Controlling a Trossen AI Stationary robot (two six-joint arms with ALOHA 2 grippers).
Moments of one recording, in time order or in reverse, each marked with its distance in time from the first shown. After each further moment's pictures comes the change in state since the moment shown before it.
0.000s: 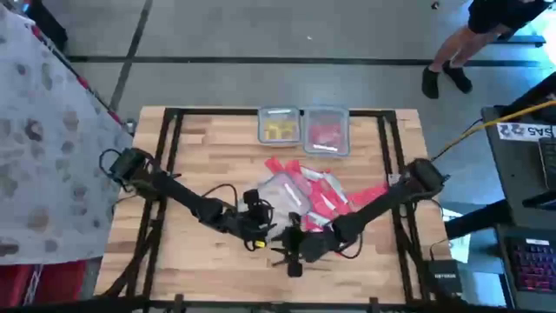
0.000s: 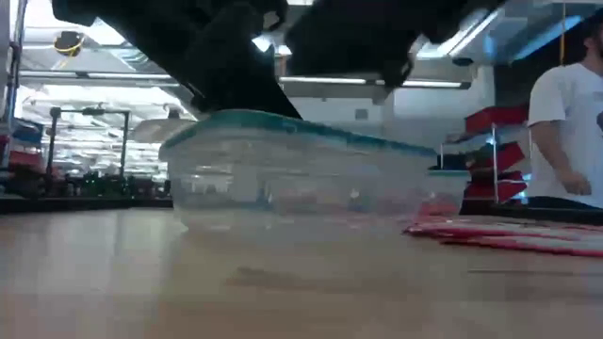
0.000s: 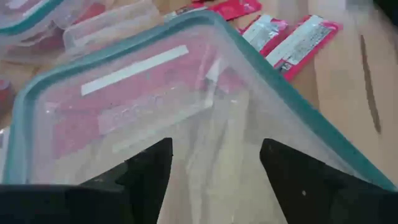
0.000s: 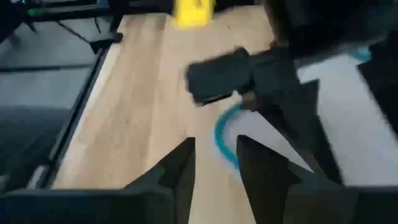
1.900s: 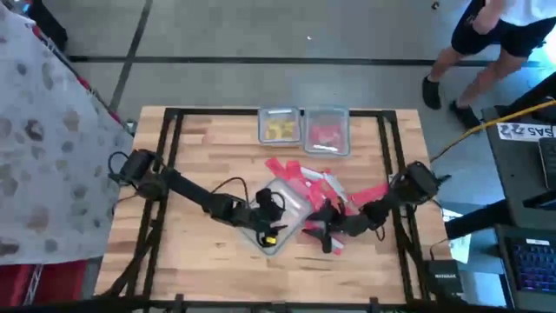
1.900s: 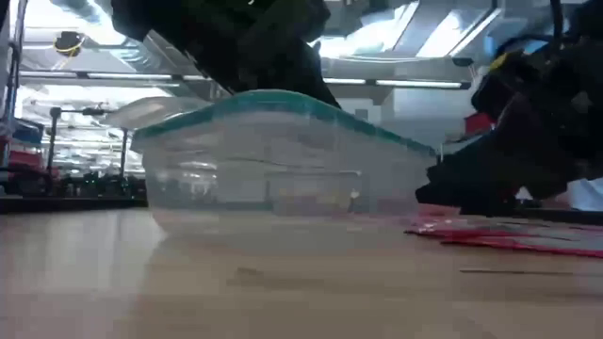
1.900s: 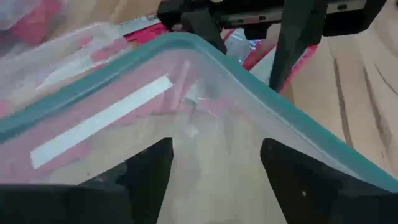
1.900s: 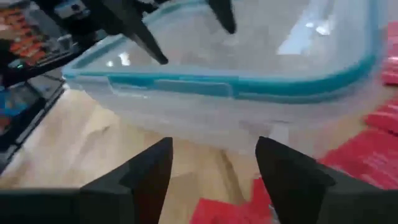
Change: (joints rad) left arm 0.092 0.114 0.080 0.040 0.197 0.022; right arm -0.062 0.138 -0.745 1.228 0.023 0.106
